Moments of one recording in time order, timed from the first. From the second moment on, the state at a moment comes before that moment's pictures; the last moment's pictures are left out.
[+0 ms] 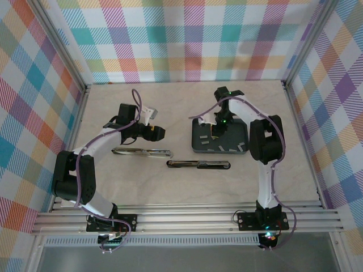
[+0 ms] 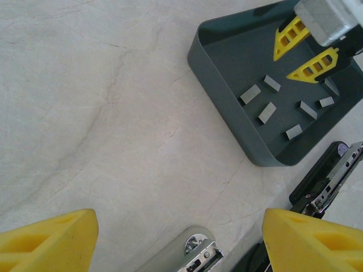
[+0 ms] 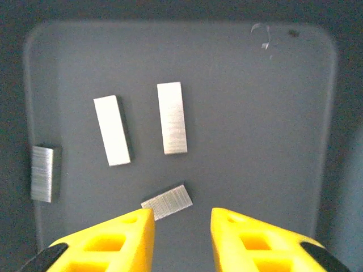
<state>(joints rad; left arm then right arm) -0.22 1.56 1.01 -0.30 0.56 0.04 0.33 2.15 1.77 -1.09 -0.28 -1.25</state>
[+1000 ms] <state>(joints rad) -0.22 1.59 1.08 -0.42 0.38 -0.08 0.47 2.21 1.81 -1.04 -0.20 -1.20</state>
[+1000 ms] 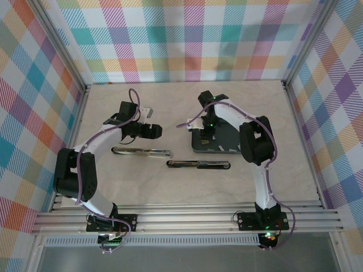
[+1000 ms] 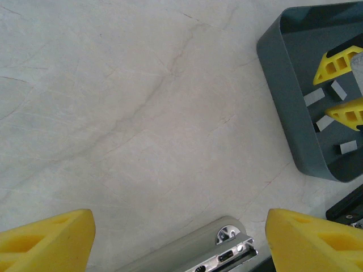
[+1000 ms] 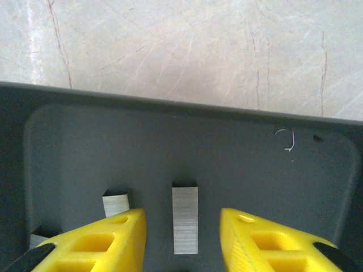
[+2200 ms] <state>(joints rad) -0.22 1.59 1.08 -0.42 0.38 -0.08 0.47 2.28 1.84 -1.04 -0.19 -1.18</state>
